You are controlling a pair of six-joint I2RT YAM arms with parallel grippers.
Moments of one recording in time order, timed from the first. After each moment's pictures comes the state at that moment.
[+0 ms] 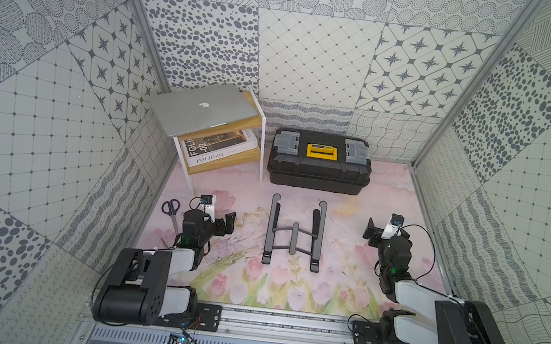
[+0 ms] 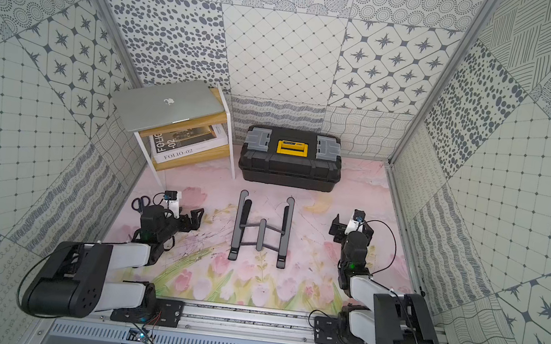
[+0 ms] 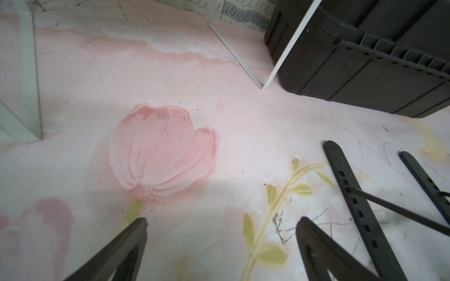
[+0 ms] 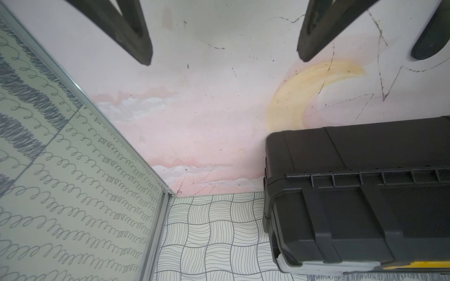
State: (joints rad) left arm 0.07 1.41 0.21 0.75 0.25 -0.13; right arm 0.10 1.29 0.14 0.92 0.27 0.05
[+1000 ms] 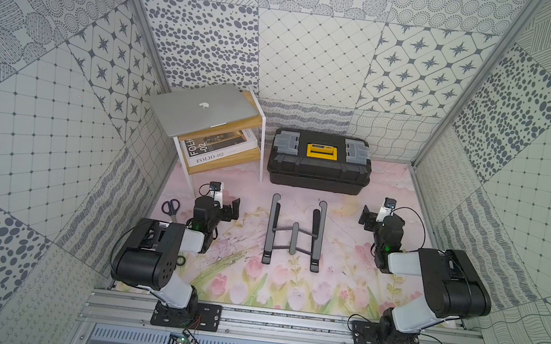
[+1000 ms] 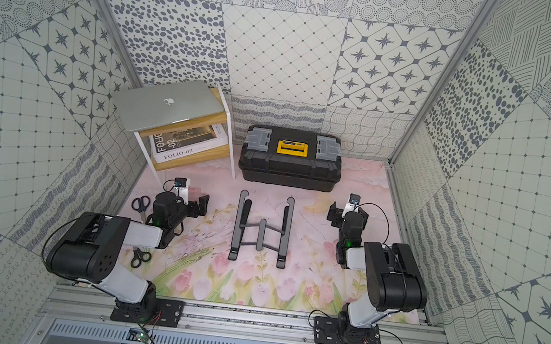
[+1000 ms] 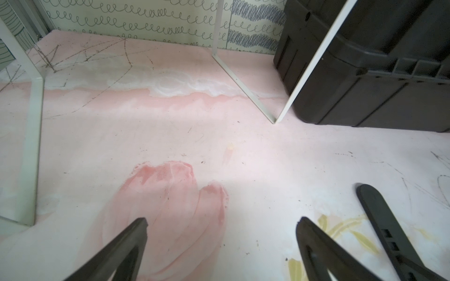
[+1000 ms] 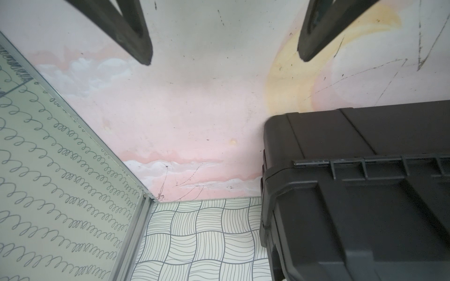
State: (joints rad) left arm -0.01 1.57 0.39 0.79 0.10 -0.08; right arm 0.08 1.58 0.38 0.92 0.23 0.05
